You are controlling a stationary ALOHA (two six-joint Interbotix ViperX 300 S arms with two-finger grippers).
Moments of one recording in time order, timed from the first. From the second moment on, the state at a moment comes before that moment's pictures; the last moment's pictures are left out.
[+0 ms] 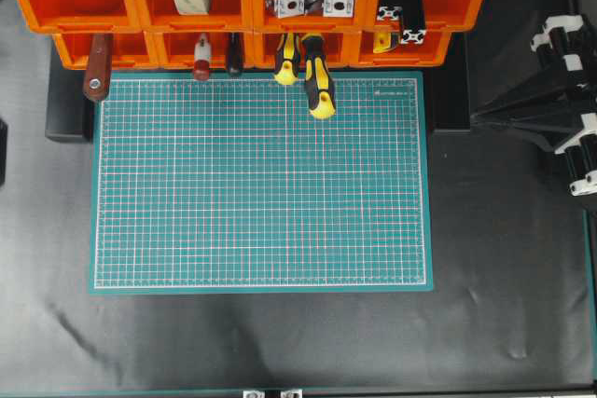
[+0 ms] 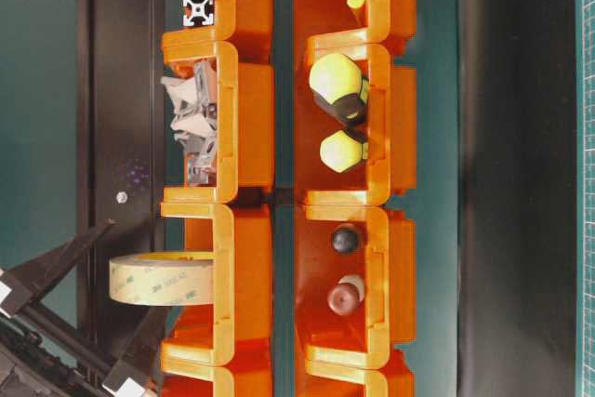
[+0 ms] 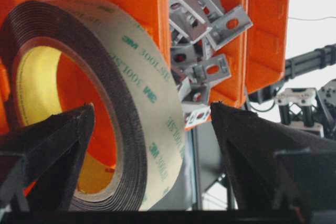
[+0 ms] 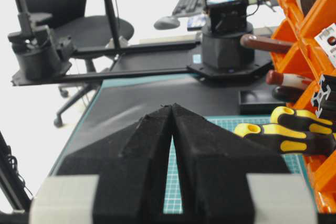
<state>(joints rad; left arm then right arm) 0.30 -0.35 0.31 0.05 0.59 -1.32 0.12 -1.02 1.19 0.02 -0.17 0.09</state>
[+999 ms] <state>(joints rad) 0.10 -0.41 0.29 0.06 0.22 -0.94 0.13 -1.02 1.19 0.02 -0.17 0.10</state>
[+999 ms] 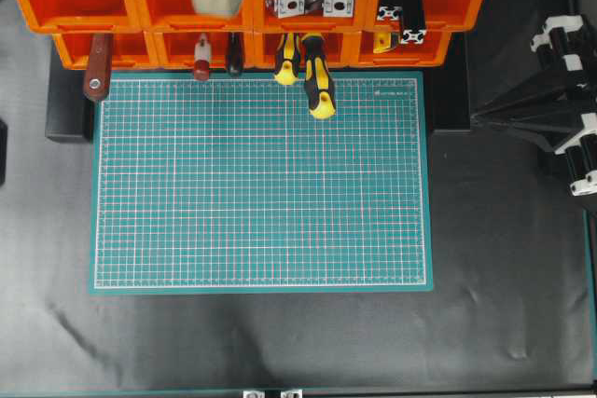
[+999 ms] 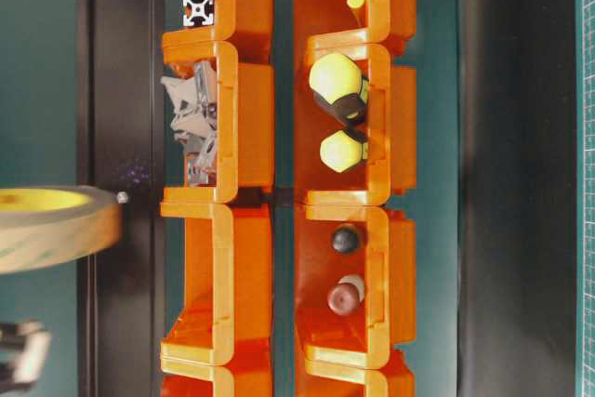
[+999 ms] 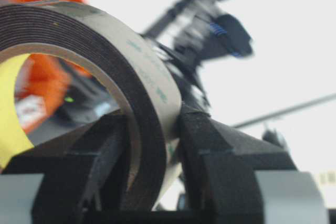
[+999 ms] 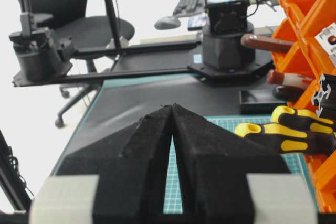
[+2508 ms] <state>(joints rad) -0.32 0.03 0.09 0.06 1.00 -0.19 0.12 -1.02 1.19 0.03 -0.17 0.10</state>
